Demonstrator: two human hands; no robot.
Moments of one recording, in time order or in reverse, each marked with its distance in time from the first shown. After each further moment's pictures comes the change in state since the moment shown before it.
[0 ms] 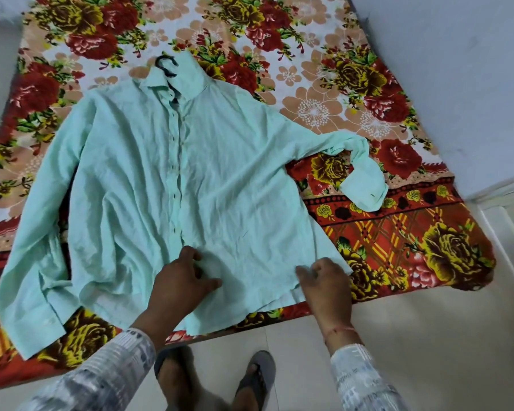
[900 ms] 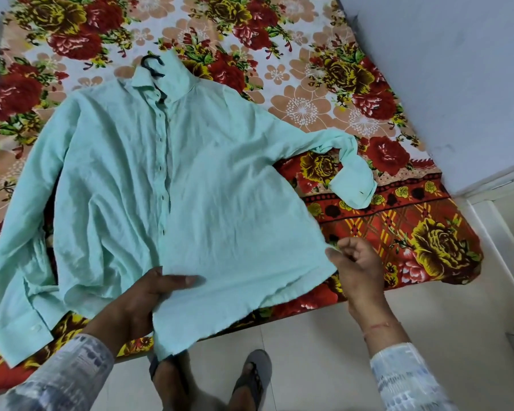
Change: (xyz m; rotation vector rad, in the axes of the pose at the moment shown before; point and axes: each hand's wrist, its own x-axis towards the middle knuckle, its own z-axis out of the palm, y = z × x) left_hand -0.022 -0.002 -0.035 -1.163 -0.592 -0.313; right_hand 0.029 0.006 -0.079 0.661 -0.021 0.144
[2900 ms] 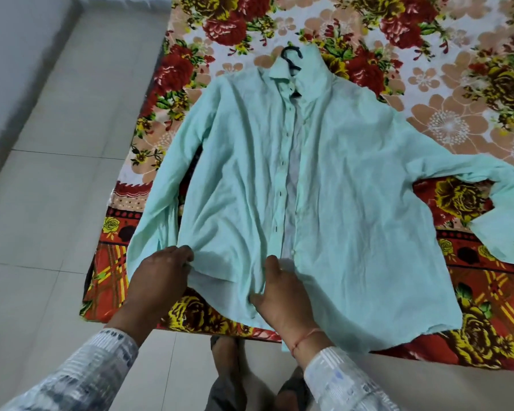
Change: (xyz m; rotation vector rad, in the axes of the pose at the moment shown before) left_hand -0.053 -0.008 -0.183 1.453 0.879 0.398; right_hand -0.132 0.002 0.277 -0.956 -0.740 -0.463
